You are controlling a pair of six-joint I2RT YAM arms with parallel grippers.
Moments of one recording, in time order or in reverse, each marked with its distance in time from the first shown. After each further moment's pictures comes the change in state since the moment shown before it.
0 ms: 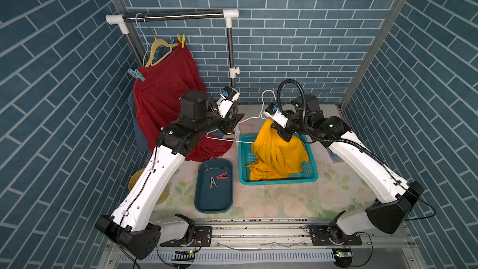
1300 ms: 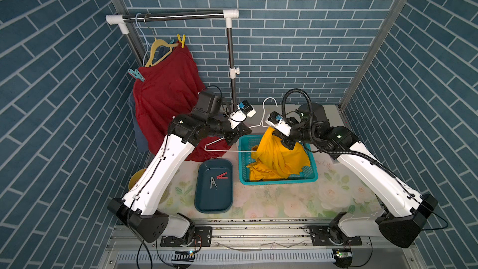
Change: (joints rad) left arm -0.052 0.100 0.143 -0.382 0.231 0.192; right arm 0.024 -0.124 -0.109 0.006 -0.031 -0.023
